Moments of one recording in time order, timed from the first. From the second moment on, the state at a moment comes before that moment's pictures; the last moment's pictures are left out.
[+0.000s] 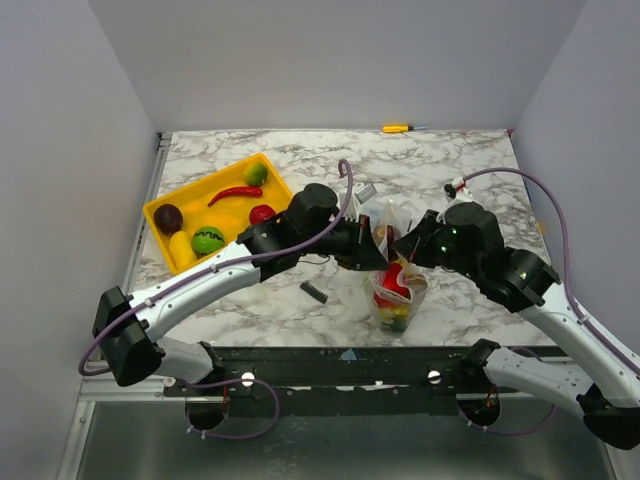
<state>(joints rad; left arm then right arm) -0.92 1.37 1.21 -0.26 0.48 -0.71 0.74 0.91 1.06 -0.71 0.14 0.80</state>
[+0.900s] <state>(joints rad) -0.88 1.40 1.25 -0.46 0.47 -0.44 0.74 1.00 1.21 -0.80 0.19 0.64</state>
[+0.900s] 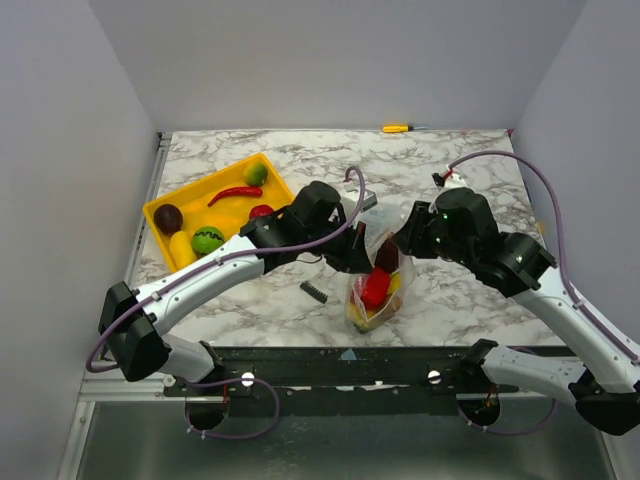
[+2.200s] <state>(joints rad) -1.03 1.38 1.29 -0.40 0.23 -0.54 0.74 0.97 1.17 -0.75 0.18 0.93</state>
